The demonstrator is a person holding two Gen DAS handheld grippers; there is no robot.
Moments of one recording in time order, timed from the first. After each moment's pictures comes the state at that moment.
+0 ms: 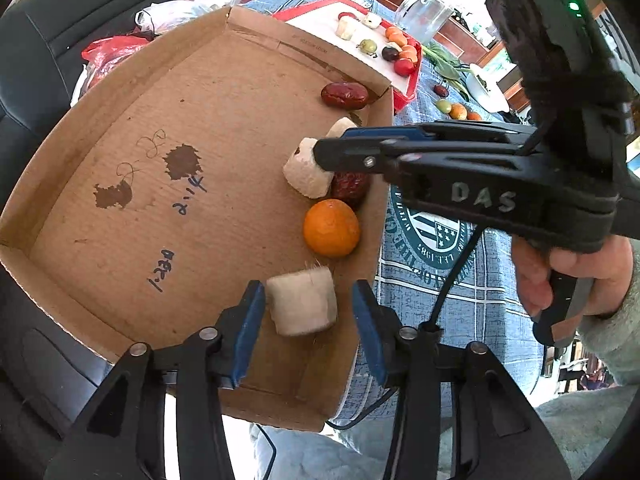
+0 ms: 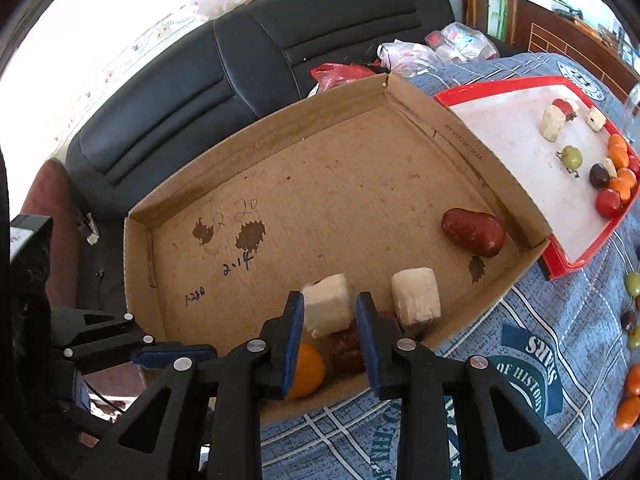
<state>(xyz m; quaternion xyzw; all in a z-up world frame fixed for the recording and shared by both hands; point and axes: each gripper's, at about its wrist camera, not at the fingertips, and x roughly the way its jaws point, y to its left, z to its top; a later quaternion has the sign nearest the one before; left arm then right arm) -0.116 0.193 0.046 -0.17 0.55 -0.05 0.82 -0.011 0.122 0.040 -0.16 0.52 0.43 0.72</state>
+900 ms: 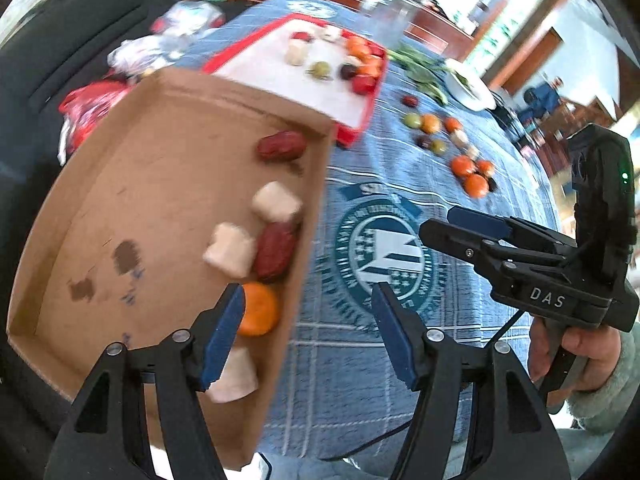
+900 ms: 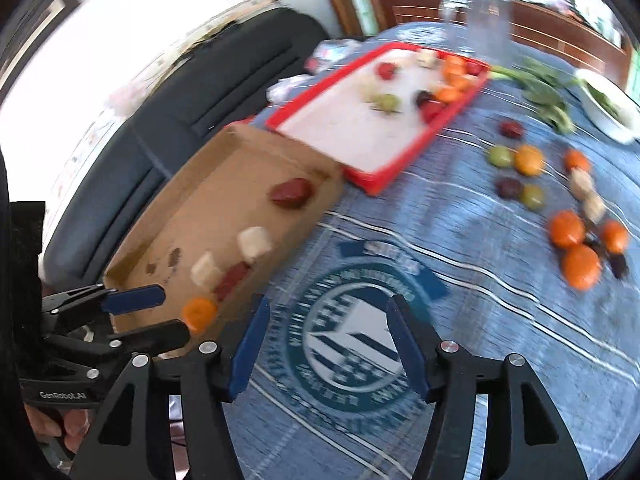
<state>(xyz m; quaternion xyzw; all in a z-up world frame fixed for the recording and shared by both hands) -0.062 0.135 0.083 -0.11 0.54 -0.06 0.83 -0.001 -0.037 0.066 -0.01 0.52 0.29 0.80</state>
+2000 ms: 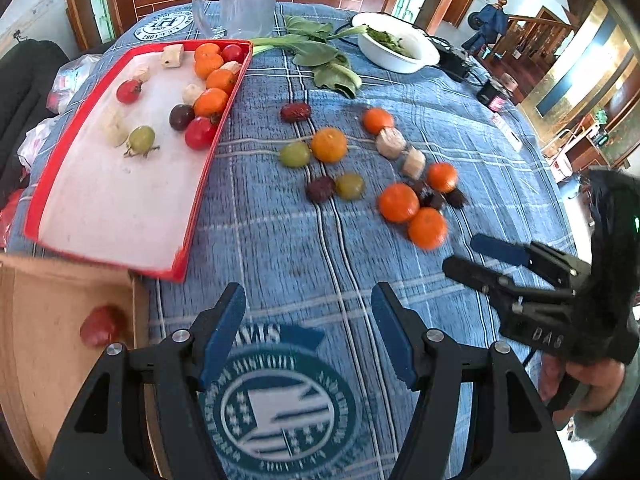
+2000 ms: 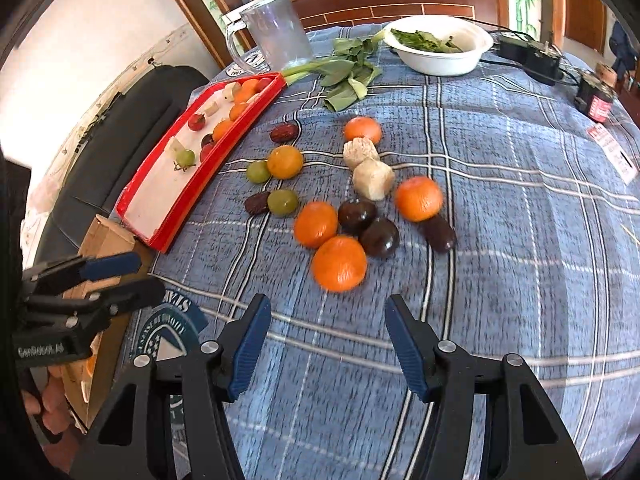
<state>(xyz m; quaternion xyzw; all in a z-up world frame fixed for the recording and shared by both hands) 0.085 -0.002 0.070 0.01 0.56 -0.16 0.81 0.064 -0.204 0.043 0.07 0.52 0.14 0.84</state>
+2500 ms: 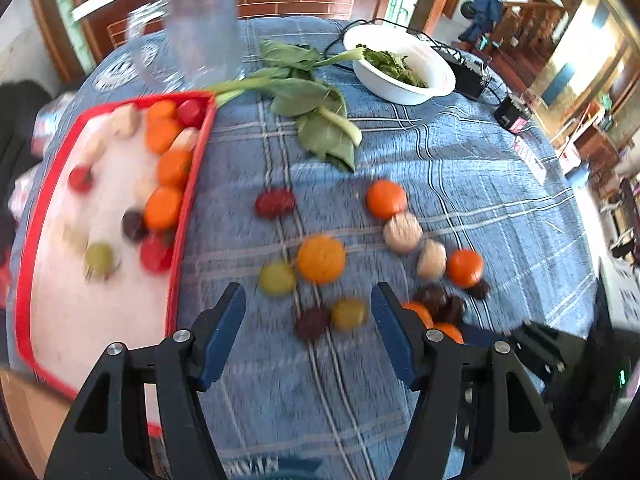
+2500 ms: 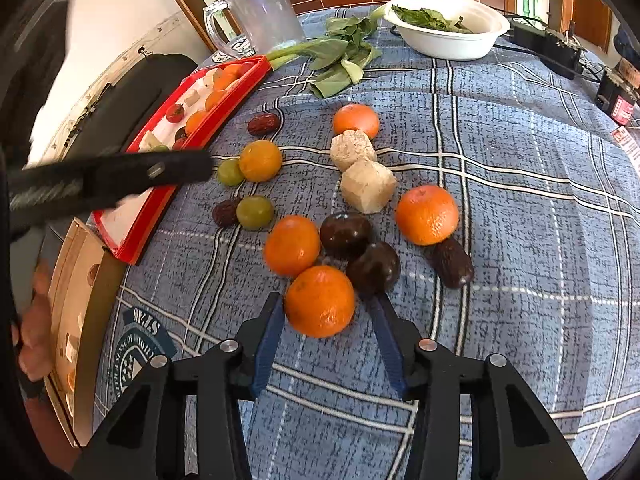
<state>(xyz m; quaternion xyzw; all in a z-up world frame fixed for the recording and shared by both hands) 0.183 -0.053 0.062 0.06 0.55 -0.16 0.82 0.100 -0.201 0.016 0.06 0.54 0.14 0.83</state>
